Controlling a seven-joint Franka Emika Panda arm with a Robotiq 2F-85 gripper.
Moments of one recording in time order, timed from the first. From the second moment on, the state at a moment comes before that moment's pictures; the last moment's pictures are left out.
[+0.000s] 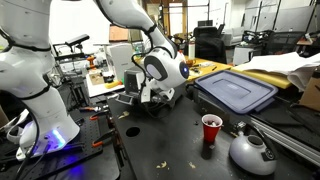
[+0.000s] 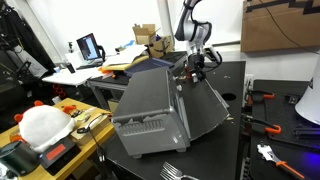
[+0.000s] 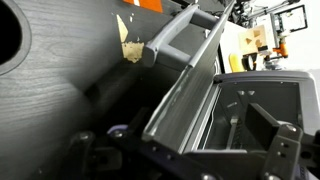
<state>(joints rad) -0.27 0.44 -0.11 -2.18 0.69 1.76 -0.81</state>
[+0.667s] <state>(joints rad) -0.24 0.39 -0.10 -2.16 0.69 1.75 -0.61</state>
